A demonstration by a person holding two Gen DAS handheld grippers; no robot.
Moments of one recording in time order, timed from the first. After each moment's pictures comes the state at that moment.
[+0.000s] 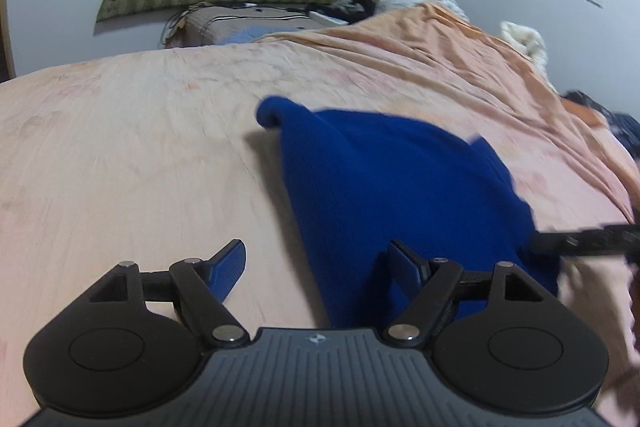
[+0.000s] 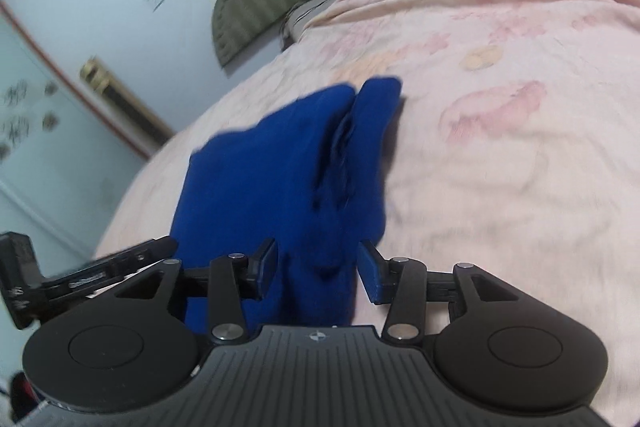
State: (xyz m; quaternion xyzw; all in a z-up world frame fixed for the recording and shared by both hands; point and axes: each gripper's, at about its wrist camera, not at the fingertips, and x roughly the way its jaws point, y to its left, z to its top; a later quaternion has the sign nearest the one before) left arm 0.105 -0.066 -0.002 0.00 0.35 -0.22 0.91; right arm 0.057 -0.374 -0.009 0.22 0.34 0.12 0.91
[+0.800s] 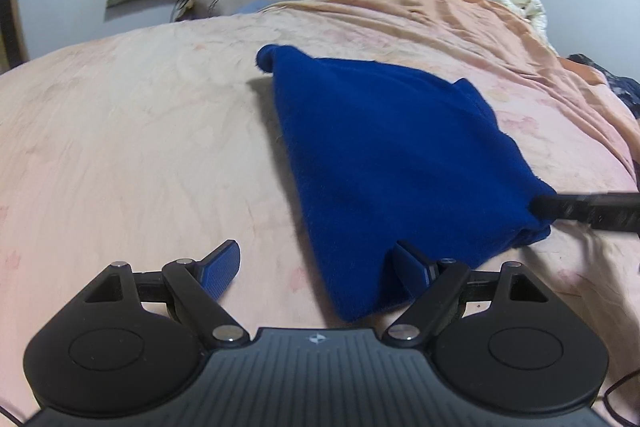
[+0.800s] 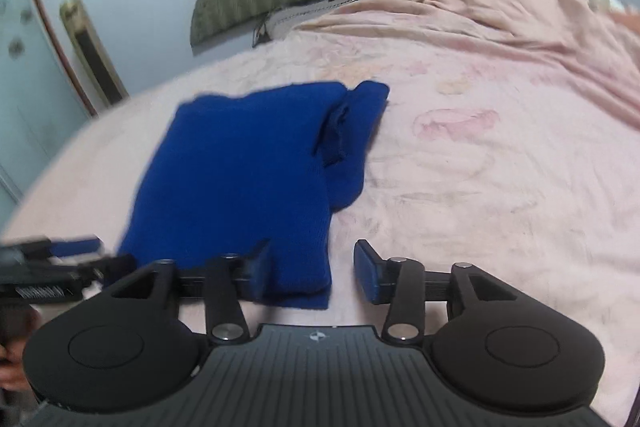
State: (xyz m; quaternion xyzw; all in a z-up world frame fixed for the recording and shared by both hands) left arm 0.058 -0.071 -0.016 0.02 0.38 -0.19 0.91; right arm 0.007 -0.320 -0.005 0.07 0.34 0.02 0.94
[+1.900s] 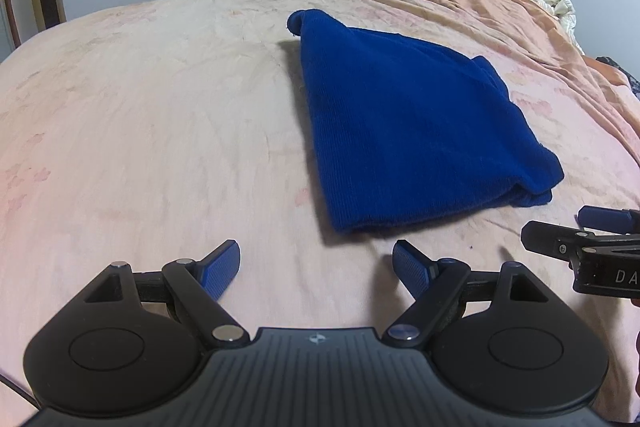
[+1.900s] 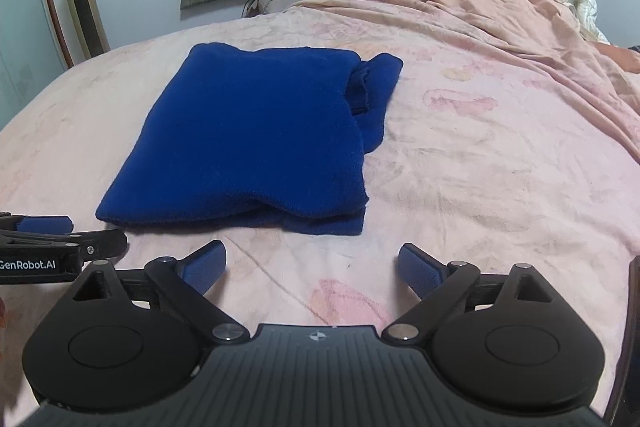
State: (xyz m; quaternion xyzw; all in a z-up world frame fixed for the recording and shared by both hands) left arm 0.016 -0.067 -0.025 0.00 0.40 -0.14 0.90; right arm -0.032 -0.274 -0.012 0.02 0.34 -0.01 0.94
